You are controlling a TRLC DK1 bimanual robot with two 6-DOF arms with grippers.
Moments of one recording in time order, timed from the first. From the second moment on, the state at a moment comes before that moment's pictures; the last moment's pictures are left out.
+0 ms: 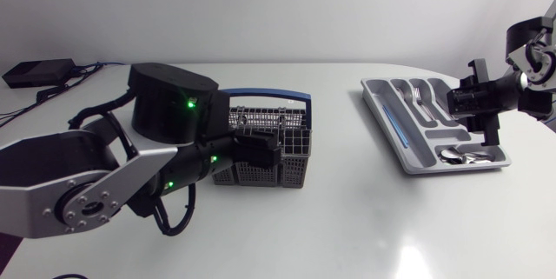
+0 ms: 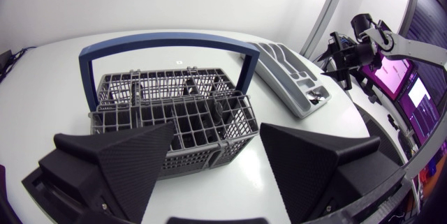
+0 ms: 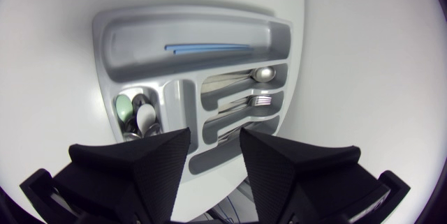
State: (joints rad) left arm -0.81 1.34 0.78 0.01 -0.19 -0.40; right arm -0.26 1.66 1.15 -0.38 -0.02 -1.80
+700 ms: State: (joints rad) left arm -0.76 1.34 0.78 -0.04 -0.17 -0.40; right arm 0.14 1.42 1.15 -0.60 -0.16 -0.87
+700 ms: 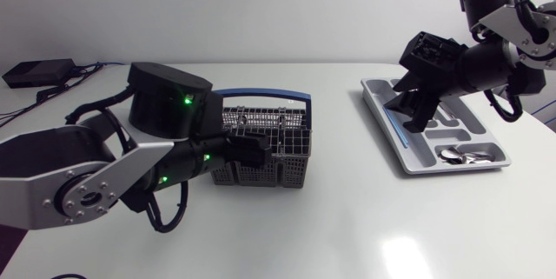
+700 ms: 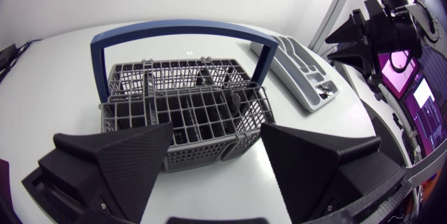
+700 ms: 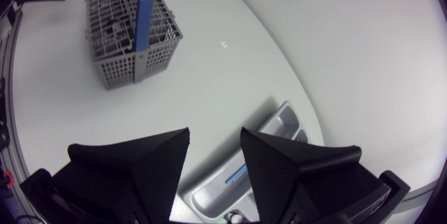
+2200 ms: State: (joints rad) left arm -0.60 1.35 0.74 -0.01 -0.06 -0.38; right arm 0.50 1.51 1.12 -0.45 -0.21 -0.18
